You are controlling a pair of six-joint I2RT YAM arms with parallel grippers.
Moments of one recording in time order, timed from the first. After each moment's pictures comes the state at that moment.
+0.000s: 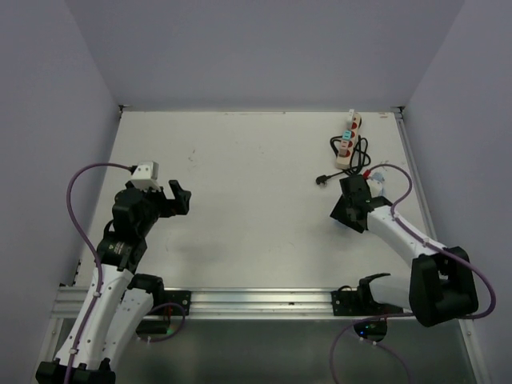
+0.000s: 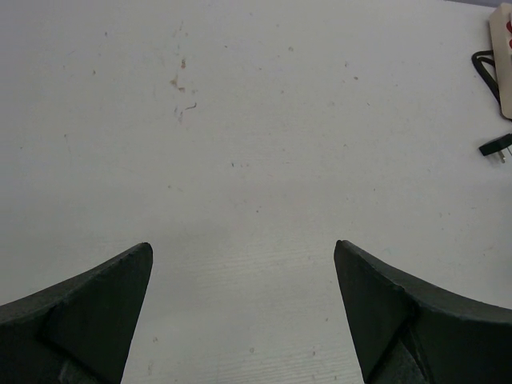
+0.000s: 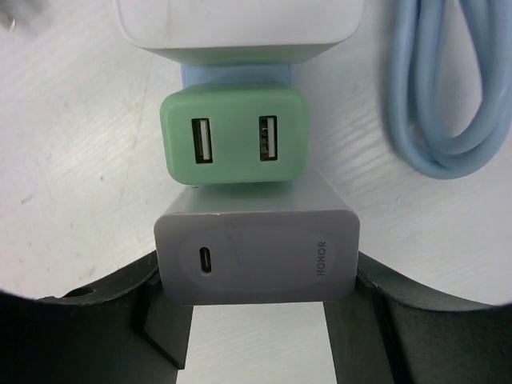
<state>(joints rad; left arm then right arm) -0.16 0.59 0.59 -0.36 0.05 -0.25 0.24 1.25 0.68 -0.54 0.32 0.74</state>
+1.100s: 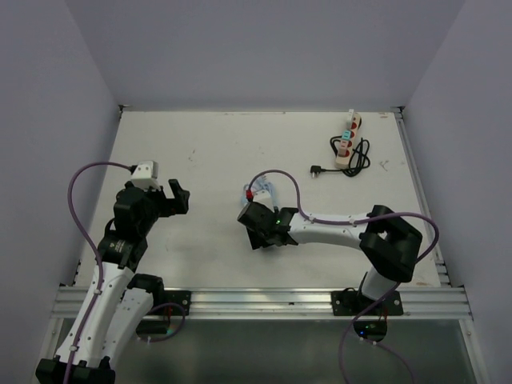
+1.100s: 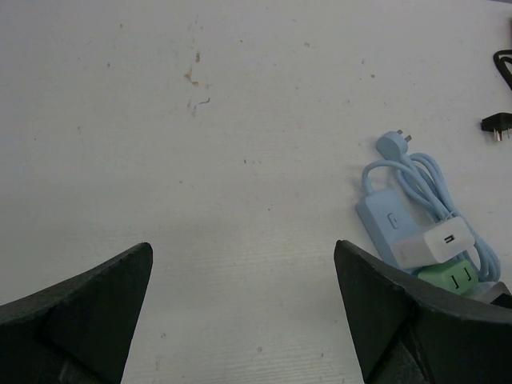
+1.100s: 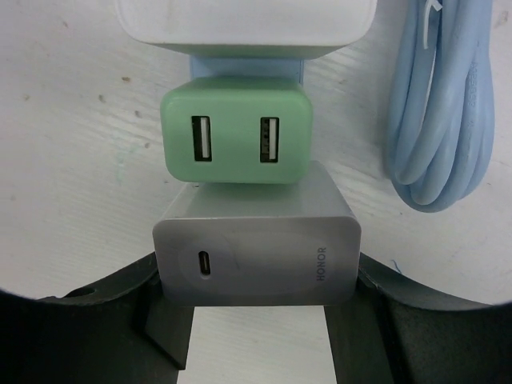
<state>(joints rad) -0.16 0.60 0.59 -0.36 0.02 -0.25 1.10 1.68 1.03 -0.49 0.36 0.69</state>
